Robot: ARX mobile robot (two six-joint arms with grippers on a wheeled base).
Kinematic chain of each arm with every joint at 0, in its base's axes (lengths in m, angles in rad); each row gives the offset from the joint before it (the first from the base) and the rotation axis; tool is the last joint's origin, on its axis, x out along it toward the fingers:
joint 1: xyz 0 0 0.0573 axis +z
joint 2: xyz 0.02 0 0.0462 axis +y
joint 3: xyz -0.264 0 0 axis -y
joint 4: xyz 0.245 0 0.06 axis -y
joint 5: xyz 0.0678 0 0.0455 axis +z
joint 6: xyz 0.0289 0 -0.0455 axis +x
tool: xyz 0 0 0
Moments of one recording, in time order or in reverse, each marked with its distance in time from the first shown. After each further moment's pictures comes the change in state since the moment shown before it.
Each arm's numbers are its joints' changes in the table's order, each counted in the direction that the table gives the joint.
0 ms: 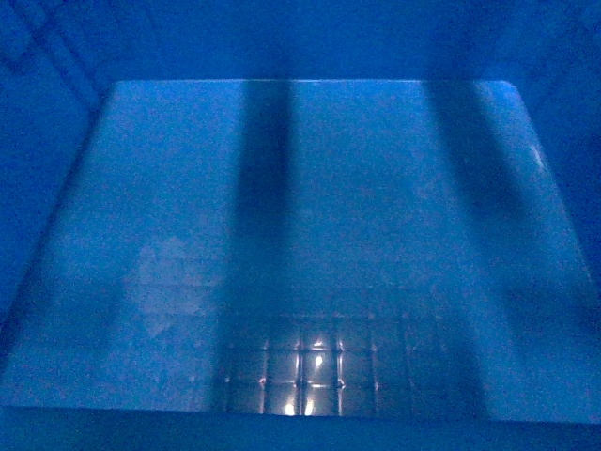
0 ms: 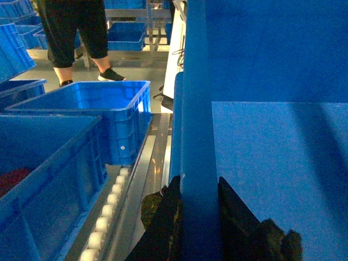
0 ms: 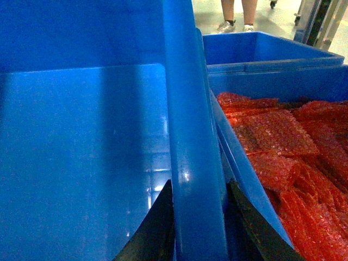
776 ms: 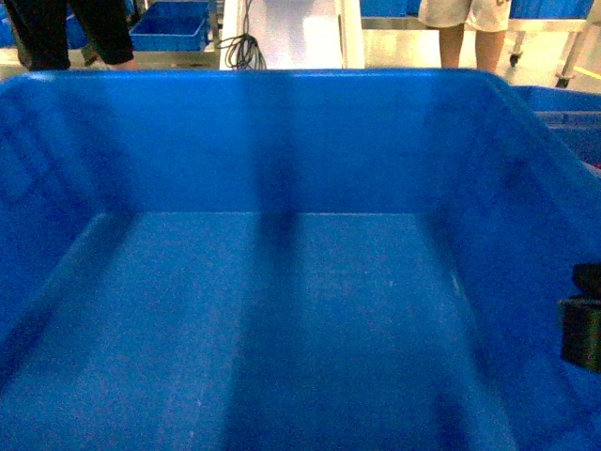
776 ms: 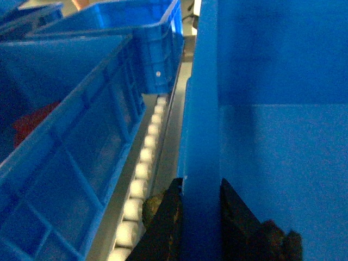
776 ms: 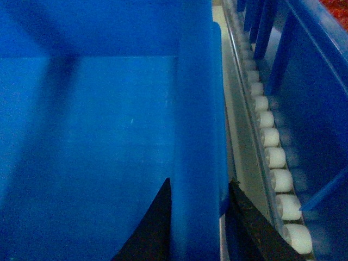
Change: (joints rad) left arm 0.274 0.193 0.058 -0.160 -0.121 0.090; right arm 0.101 0.240 0.090 -0.208 0.122 0.171
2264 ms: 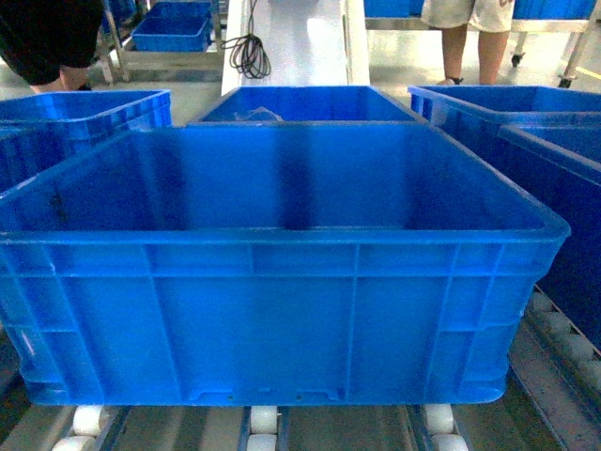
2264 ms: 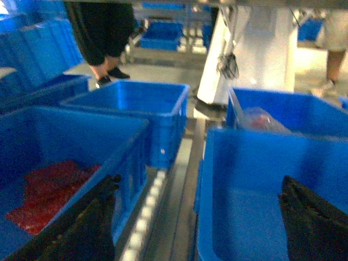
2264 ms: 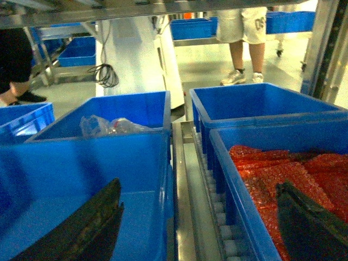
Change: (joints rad) left arm -0.087 -0.230 0.025 0.006 0.048 -0.140; right arm -0.198 -0.295 -0.101 0.365 0.004 -0.248
